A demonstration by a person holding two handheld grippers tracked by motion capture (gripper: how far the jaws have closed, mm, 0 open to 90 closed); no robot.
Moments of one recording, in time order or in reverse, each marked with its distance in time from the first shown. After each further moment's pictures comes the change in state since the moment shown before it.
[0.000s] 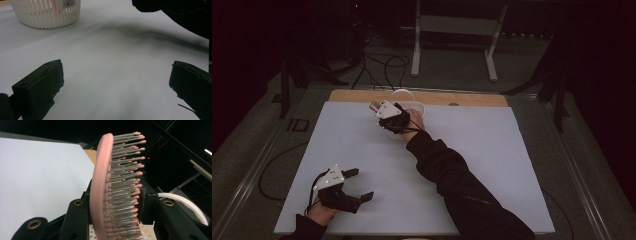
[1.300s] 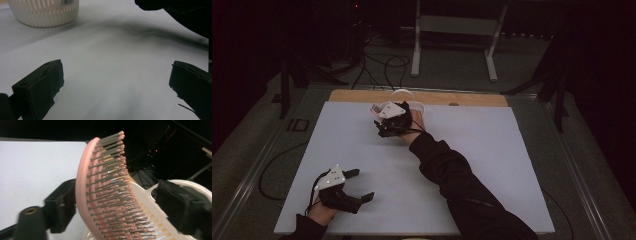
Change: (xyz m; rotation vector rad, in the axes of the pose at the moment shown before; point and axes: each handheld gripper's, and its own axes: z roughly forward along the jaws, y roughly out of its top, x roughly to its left) left arm 0.000 -0.001 0.002 0.011 -0.004 0.004; right arm -0.001 -0.007 -0.004 0.030 0.040 0.098
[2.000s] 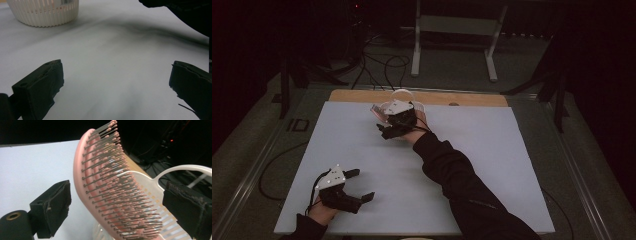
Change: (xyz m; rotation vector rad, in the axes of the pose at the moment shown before) left arm 0.000 0.000 0.001 0.006 0.001 0.001; right arm -0.013 -0.005 -0.008 0.029 0.111 0.105
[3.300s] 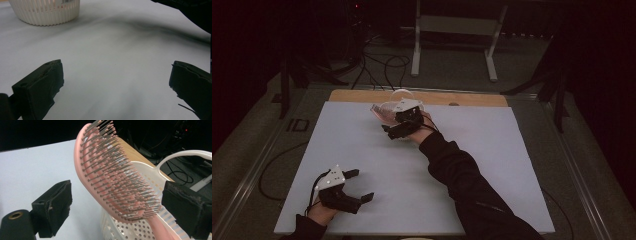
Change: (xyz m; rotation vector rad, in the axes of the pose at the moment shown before) left arm 0.000 -0.001 0.000 0.002 0.005 -0.001; right arm -0.014 -0.005 -0.017 0.024 0.084 0.079
